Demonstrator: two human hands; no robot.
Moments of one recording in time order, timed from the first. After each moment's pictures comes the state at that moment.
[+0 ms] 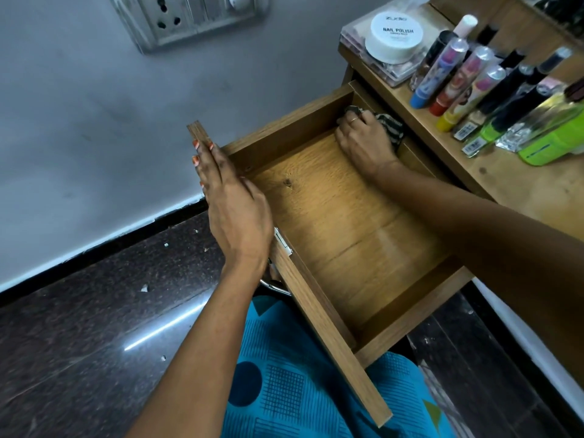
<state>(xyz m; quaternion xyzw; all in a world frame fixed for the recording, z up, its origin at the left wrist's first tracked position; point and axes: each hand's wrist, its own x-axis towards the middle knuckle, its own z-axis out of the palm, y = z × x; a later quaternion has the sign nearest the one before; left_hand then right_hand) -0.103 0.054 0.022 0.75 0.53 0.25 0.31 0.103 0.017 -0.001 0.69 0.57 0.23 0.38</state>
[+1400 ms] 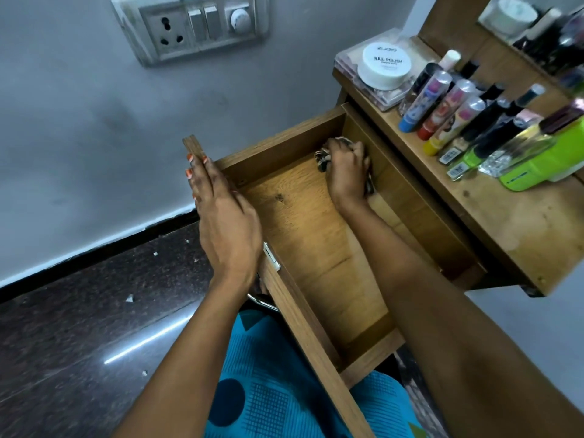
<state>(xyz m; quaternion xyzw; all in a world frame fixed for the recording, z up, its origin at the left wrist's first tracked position) -0.104 0.052 0.022 0.74 0.54 0.26 0.32 0.078 0.026 -0.023 0.92 0.36 0.01 -0.18</state>
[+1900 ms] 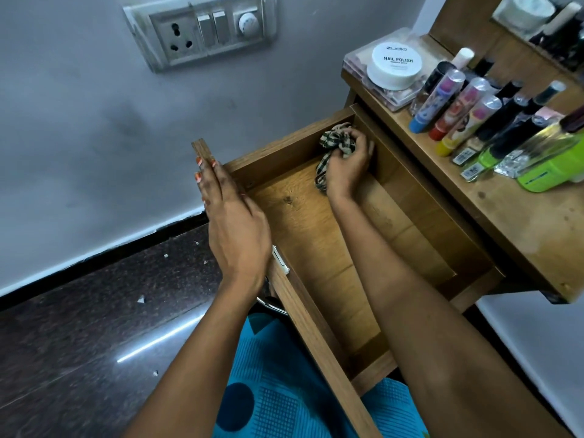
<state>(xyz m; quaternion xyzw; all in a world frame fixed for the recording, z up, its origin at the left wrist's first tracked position) -0.102 0.052 0.022 0.74 0.54 0.27 0.31 0.058 0.056 -0.014 0.76 0.08 -0.03 -0.64</state>
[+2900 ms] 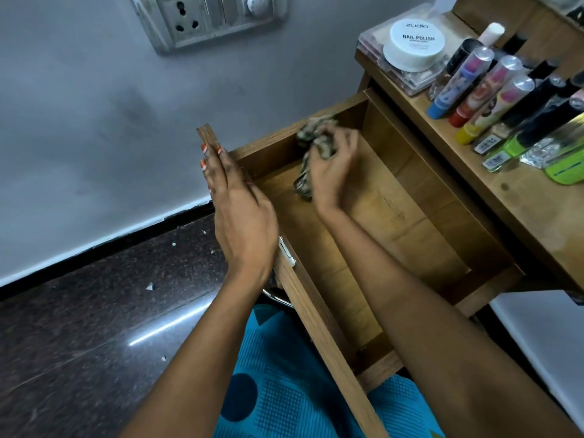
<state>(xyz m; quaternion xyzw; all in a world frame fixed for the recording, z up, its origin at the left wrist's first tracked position) -0.101 0.051 0.023 0.73 0.54 0.28 0.32 0.019 0.057 -0.021 0.75 0.21 0.02 -0.63</state>
